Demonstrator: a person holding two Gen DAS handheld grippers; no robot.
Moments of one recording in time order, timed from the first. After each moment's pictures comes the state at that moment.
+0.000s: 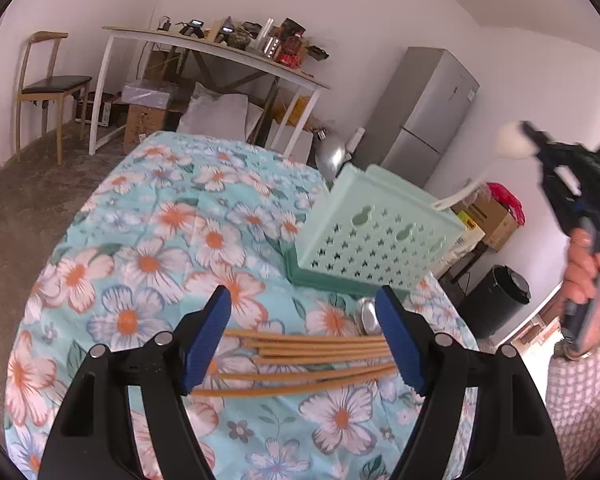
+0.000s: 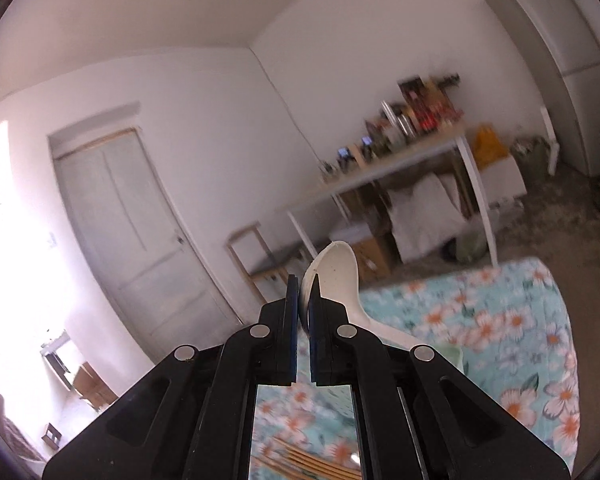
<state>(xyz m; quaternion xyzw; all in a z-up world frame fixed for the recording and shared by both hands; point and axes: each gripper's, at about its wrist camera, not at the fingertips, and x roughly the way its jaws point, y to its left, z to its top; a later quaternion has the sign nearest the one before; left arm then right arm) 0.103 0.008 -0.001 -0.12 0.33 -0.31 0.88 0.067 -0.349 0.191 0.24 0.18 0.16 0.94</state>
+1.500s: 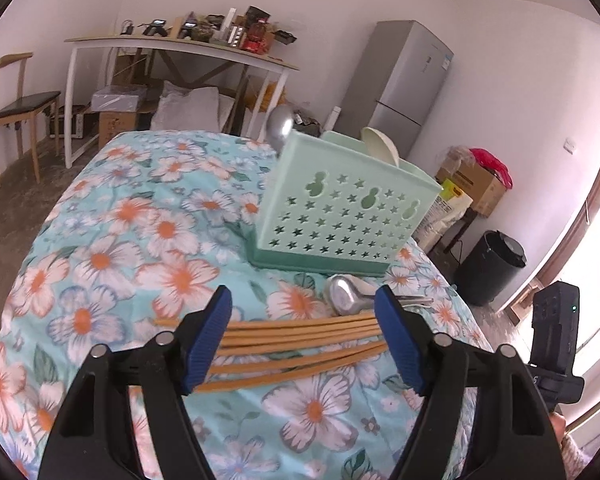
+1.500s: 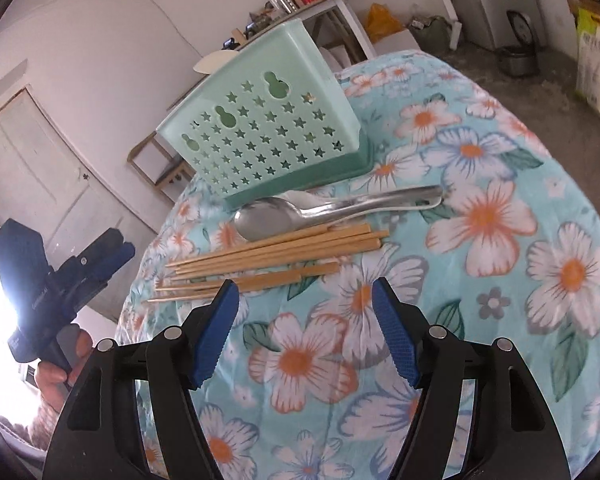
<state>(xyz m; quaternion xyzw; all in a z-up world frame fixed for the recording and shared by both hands) 0.087 -0.033 0.003 -0.07 0.33 -0.35 0.87 -0.025 -0.325 0.001 0.28 0.37 0.03 0.88</state>
